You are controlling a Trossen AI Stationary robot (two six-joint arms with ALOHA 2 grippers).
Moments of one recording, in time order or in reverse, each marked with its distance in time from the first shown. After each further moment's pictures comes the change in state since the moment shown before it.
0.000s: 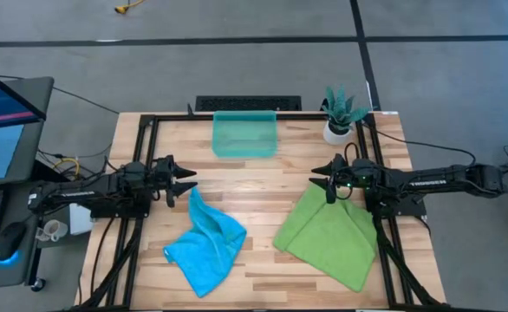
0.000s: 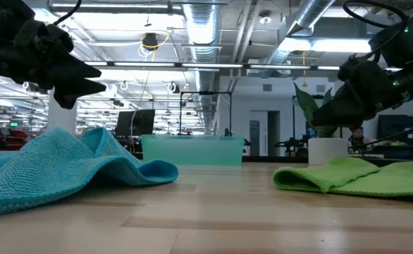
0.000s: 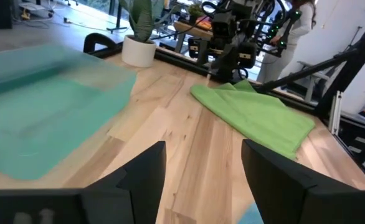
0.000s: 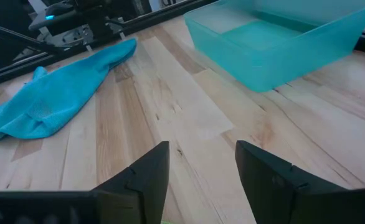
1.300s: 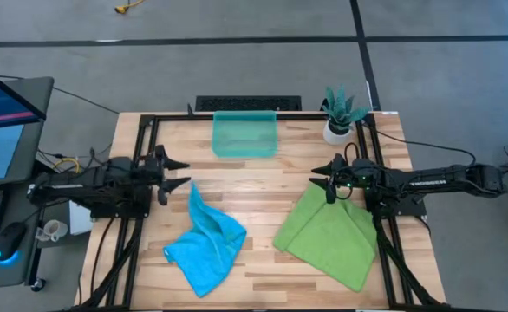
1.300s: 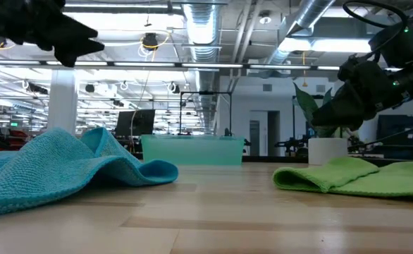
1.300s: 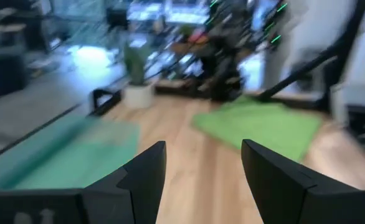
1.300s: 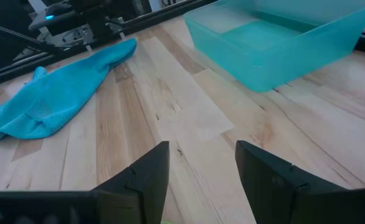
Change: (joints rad) left arm -0.114 0.079 0.277 -0.193 -0.153 0.238; right arm 0.000 0.000 0.000 0.000 0.000 0.000
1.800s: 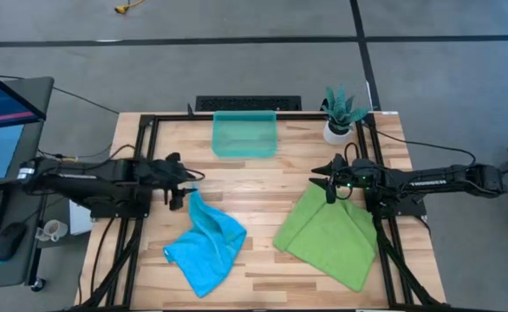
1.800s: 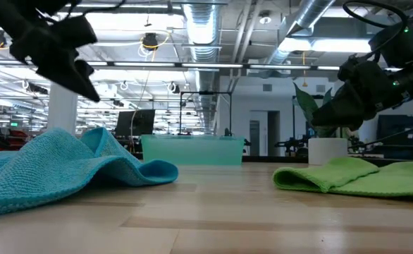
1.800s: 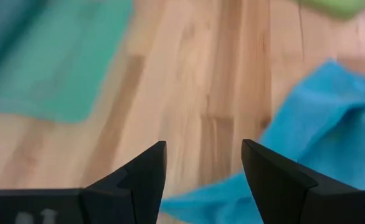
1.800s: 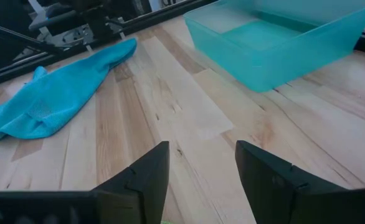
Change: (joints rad) left arm -0.010 0.491 0.164 -0.306 0.033 0.025; right arm 0.000 0.000 0.000 0.000 0.000 0.000
